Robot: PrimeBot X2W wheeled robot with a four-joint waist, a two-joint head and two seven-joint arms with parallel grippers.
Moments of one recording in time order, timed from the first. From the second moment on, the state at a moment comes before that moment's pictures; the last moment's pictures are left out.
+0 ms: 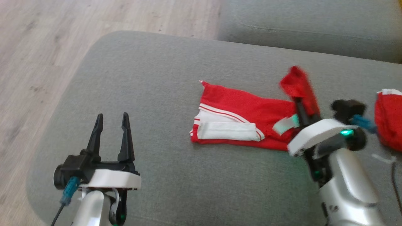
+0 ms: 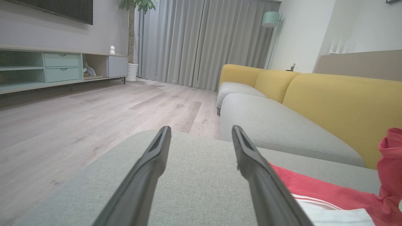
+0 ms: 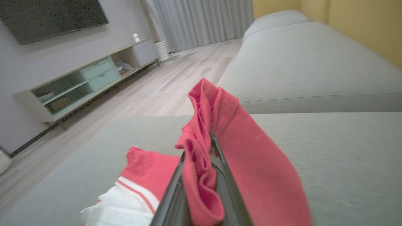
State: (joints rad) left arm -0.17 0.04 -0.11 0.30 -0.24 -0.06 -0.26; right arm -0.36 -0.05 0.10 0.50 0.32 0.12 0.00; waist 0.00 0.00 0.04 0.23
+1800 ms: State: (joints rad) left arm -0.20 0.04 -0.17 0.29 -0.26 -0.05 -0.26; right arm -0.64 -0.07 0.64 0.75 0.54 0.12 -0.23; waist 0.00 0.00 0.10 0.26
